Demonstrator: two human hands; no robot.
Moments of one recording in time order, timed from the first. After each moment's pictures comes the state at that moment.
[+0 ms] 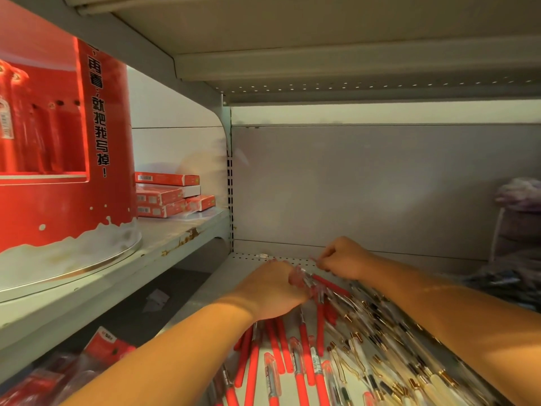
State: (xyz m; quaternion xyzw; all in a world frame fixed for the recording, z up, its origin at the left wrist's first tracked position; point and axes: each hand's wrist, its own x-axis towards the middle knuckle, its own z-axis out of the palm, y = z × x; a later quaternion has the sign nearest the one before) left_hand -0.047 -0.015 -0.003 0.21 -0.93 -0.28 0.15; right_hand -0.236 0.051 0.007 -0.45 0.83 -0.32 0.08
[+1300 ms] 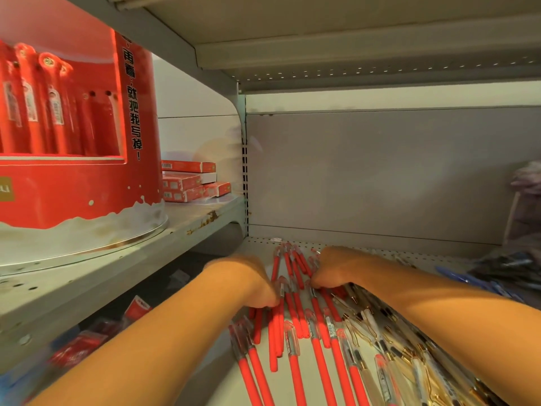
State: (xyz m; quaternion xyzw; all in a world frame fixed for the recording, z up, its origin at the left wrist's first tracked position) left_hand 0.013 -0.005 0.018 0.44 -0.88 -0.16 -0.09; right_hand -0.164 0.050 -0.001 -0.47 0.88 -0.03 0.09
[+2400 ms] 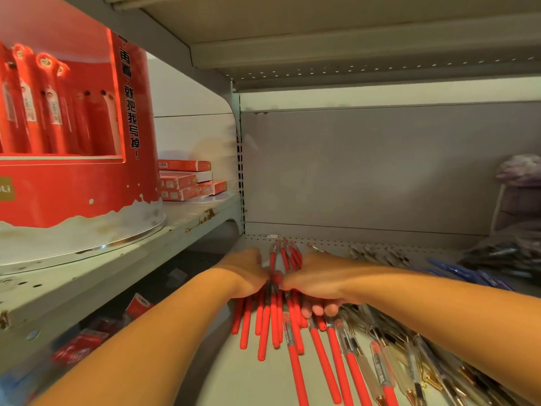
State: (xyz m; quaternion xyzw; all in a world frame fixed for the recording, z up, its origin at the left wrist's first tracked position) left_hand 0.007 -0.037 -0.009 0.39 -0.90 -0.19 0.07; right_hand -0.096 0.089 0.008 -0.46 0.80 -0.23 0.31
